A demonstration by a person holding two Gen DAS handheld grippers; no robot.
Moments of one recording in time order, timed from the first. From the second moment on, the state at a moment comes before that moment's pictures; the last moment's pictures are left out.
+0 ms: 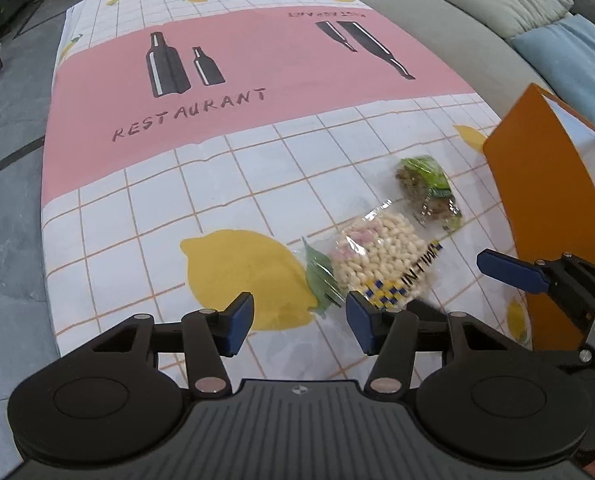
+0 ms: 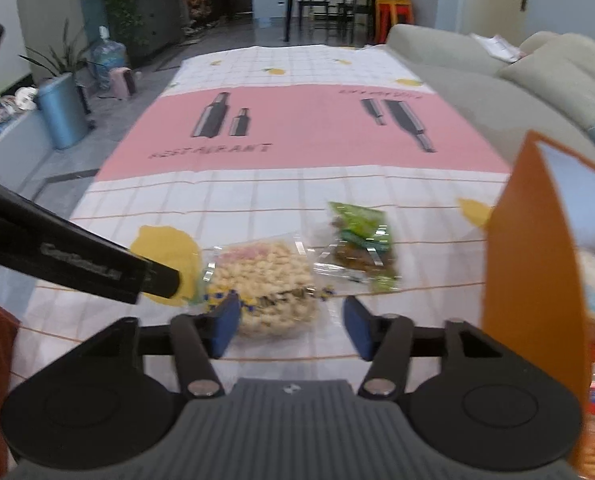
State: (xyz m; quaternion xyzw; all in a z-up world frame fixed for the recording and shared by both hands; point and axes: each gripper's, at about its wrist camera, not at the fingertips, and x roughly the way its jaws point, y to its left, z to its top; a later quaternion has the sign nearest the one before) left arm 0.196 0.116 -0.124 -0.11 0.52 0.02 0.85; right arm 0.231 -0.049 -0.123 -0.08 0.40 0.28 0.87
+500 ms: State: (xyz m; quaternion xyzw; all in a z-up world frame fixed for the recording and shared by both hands) left arm 0.207 0.132 -0.142 -0.12 0.53 0.05 0.84; right arm 0.255 -0.025 -0.157 -0.09 0.40 0.30 0.86
